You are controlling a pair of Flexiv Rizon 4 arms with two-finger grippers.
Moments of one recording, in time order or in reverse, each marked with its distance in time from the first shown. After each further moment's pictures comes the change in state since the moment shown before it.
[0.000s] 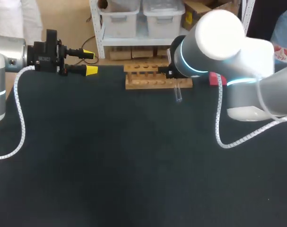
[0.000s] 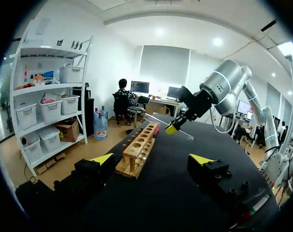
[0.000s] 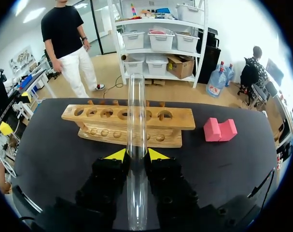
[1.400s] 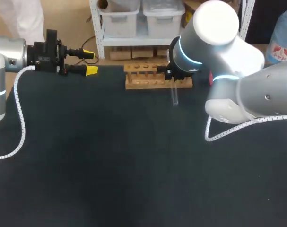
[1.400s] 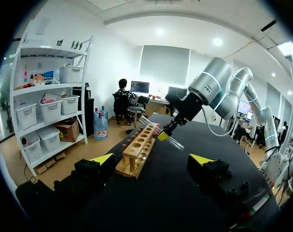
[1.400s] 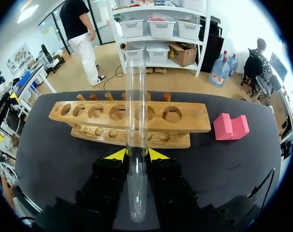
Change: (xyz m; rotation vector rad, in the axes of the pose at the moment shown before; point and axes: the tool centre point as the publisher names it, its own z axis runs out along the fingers) left arm 0.000 0.000 0.000 0.000 0.000 0.000; right arm 0.003 -0.001 0.031 -0.022 0.108 0.025
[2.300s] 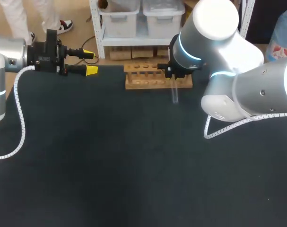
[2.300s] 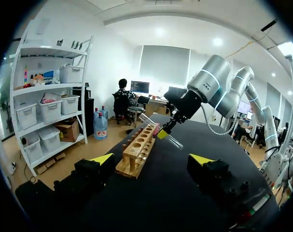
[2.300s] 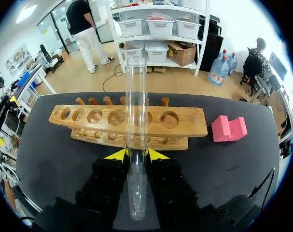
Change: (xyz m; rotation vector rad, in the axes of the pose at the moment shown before) left arm 0.000 0.000 0.000 0.000 0.000 0.000; right arm -0.006 -0.002 -0.003 0.007 0.007 0.005
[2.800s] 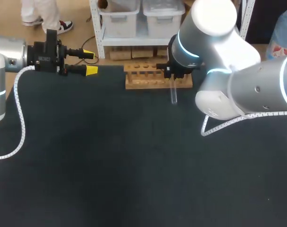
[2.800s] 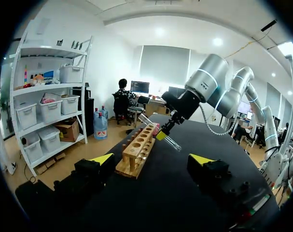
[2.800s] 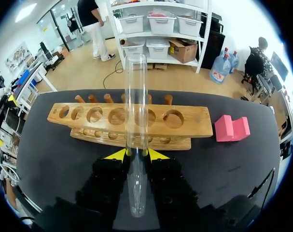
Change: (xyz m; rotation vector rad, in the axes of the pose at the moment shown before) left arm 0.000 0.000 0.000 0.000 0.000 0.000; right arm 0.000 0.002 0.005 -0.005 0.035 -0.003
